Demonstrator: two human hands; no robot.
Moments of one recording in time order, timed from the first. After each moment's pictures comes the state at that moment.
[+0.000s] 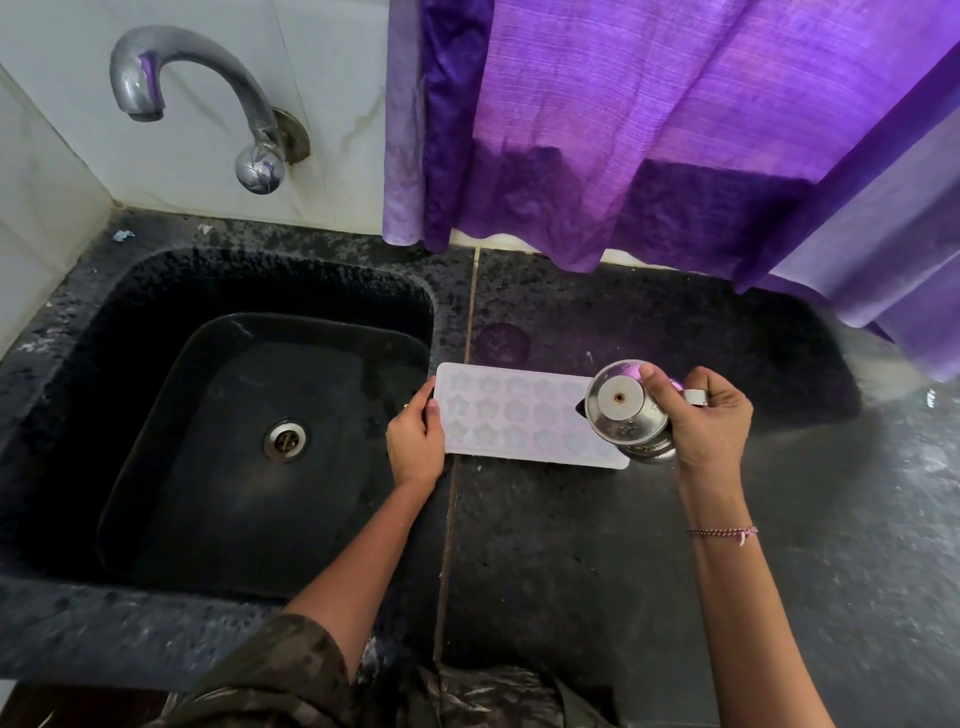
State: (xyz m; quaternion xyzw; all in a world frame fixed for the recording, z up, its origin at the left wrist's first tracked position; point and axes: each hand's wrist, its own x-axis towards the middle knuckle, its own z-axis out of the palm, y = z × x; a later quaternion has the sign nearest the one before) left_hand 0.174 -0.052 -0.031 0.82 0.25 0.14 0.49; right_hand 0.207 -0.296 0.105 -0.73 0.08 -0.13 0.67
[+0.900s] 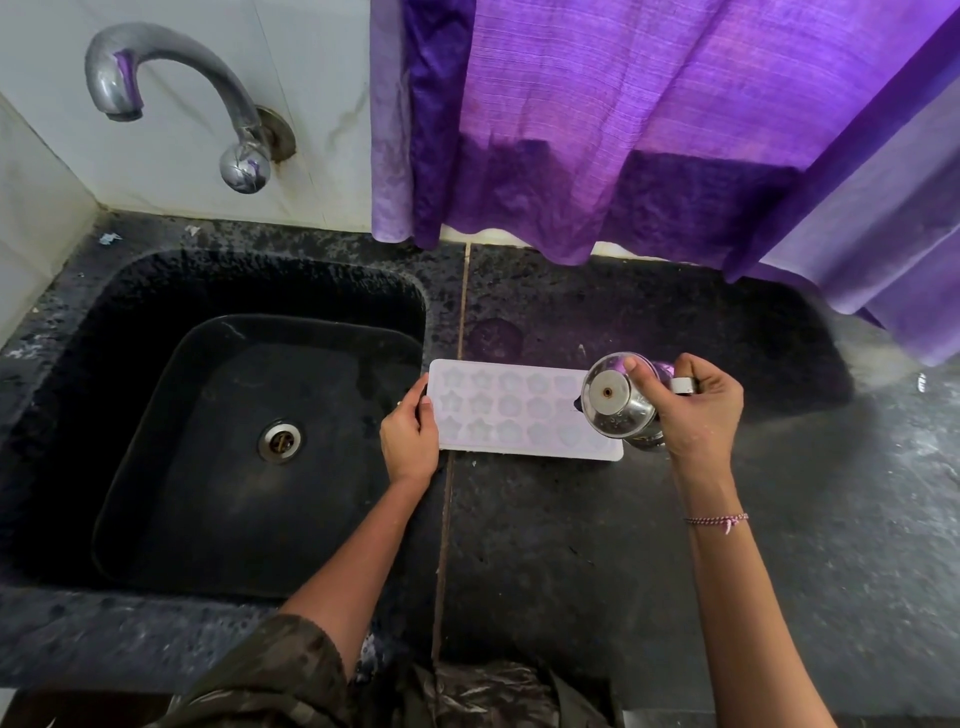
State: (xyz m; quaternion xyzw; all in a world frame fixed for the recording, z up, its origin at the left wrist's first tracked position) left_hand 0.174 -0.053 -0.029 0.82 0.25 0.15 0.50; right_hand 0.204 -0.296 0.108 -0.79 0.06 -0.13 0.60
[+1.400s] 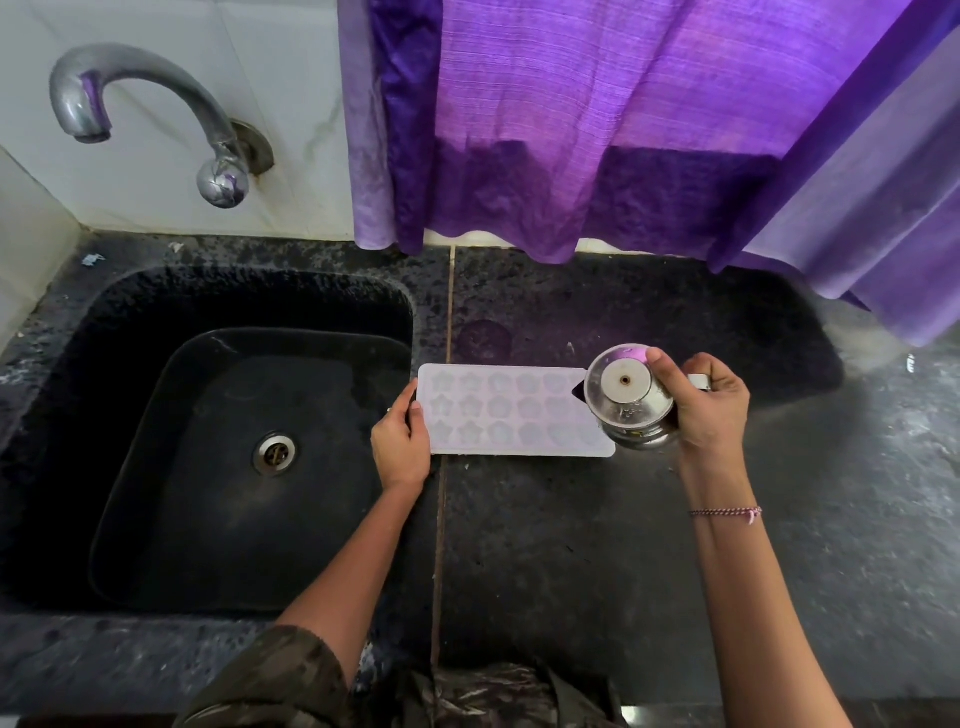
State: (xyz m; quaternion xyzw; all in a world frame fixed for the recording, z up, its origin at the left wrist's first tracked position) left_hand 0.175 -0.053 -0.032 0.82 0.25 0.15 0.49; right_hand 0.212 -0.316 0.101 -0.68 0.14 -0.12 0.71
